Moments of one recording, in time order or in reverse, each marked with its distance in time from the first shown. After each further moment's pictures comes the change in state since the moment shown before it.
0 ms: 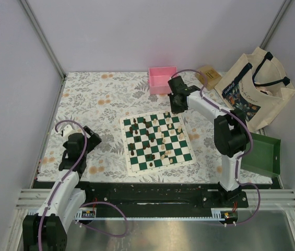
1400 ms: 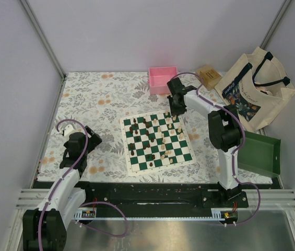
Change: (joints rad) left arm 0.000 0.060 -0.001 0.028 0.000 0.000; right arm -0.021 0.135 0.061 -0.026 -0.035 -0.013
